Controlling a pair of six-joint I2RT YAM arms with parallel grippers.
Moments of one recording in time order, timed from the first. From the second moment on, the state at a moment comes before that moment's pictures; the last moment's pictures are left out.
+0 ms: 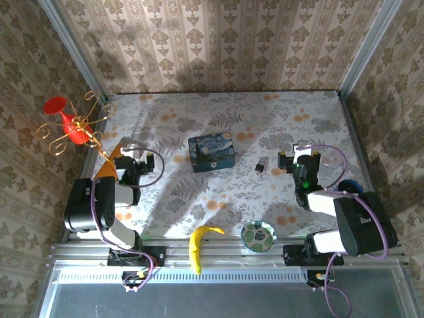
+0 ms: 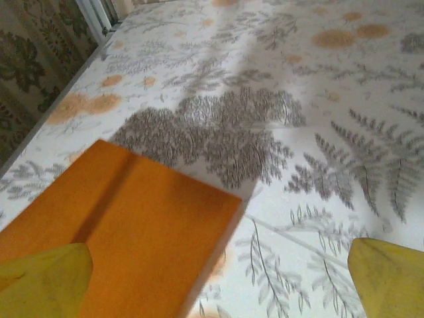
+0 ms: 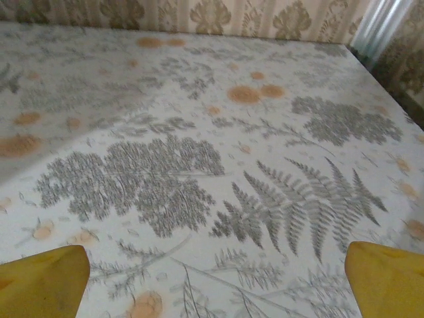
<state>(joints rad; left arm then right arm) 0.01 1.57 0.34 0.87 -0.07 0.08 0.11 1.39 0.30 0.74 0.30 -0.01</state>
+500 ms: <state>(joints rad) 0.01 1.56 0.37 0.84 0.04 0.10 0.02 1.53 0.39 0.80 0.15 0.05</state>
